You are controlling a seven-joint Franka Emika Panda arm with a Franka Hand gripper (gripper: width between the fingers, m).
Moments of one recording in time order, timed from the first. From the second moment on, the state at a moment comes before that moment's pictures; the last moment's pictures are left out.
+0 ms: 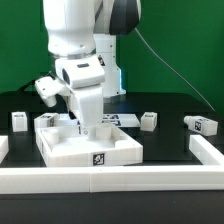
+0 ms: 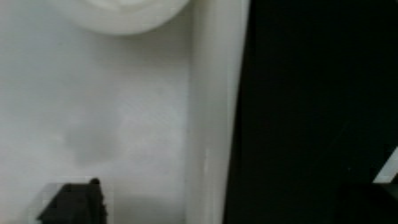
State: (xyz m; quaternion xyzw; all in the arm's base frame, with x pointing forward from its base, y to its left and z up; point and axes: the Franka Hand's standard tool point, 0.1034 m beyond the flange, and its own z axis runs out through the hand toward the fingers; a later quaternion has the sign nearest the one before) arm 0.430 -0.075 0.019 -0.58 -0.80 0.04 0.11
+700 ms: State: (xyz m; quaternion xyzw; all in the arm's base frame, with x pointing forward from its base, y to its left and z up) arm 0.429 -0.075 0.015 -0.59 -0.80 0.04 0.11
